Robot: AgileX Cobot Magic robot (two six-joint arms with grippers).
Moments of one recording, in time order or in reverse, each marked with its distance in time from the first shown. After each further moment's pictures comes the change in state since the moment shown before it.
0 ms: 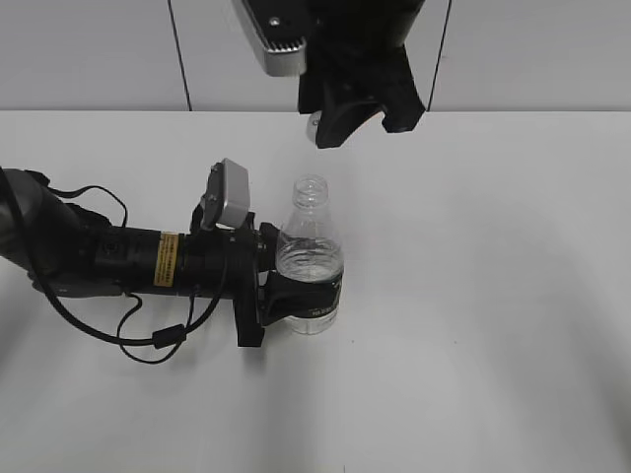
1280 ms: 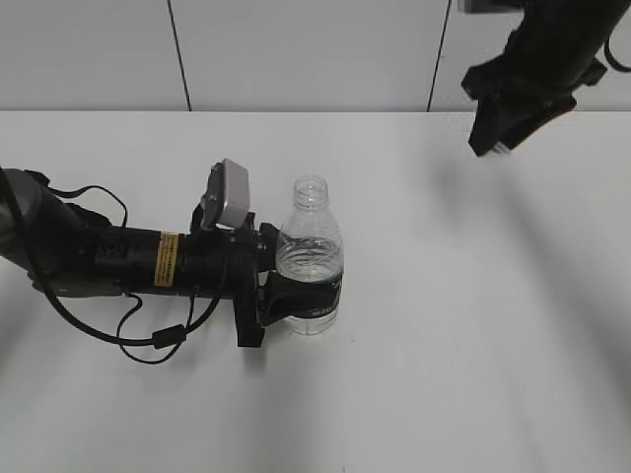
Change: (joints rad) left arm 0.000 0.000 0.000 0.001 0.000 0.000; right arm -0.446 0.031 0.133 0.066 -0.012 1.139
